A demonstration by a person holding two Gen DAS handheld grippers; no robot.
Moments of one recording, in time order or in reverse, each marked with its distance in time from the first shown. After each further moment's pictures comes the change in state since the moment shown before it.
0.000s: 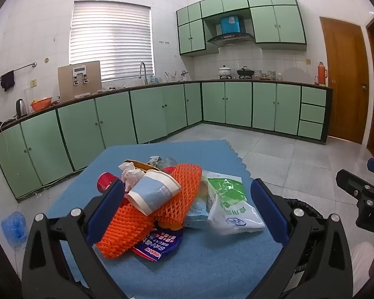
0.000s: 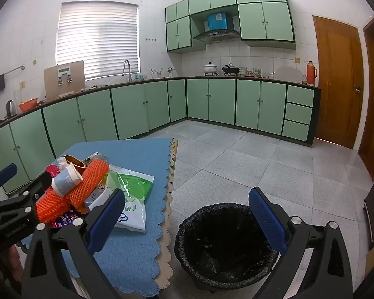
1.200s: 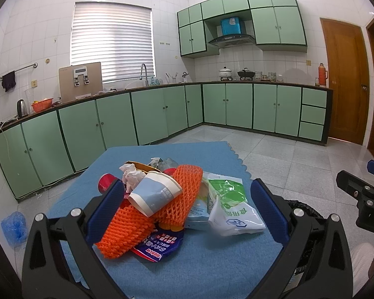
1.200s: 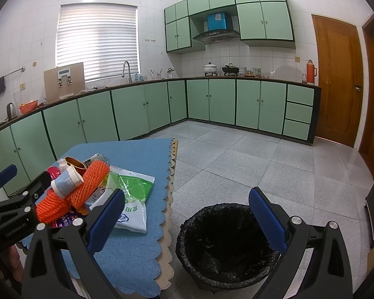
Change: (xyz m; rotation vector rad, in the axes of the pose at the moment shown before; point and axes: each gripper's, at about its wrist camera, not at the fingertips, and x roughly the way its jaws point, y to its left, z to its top) left arm -0.001 0.002 0.001 0.001 -0.016 -0.004; right arm 0.000 -0.003 -0.001 0.006 0.000 0.003
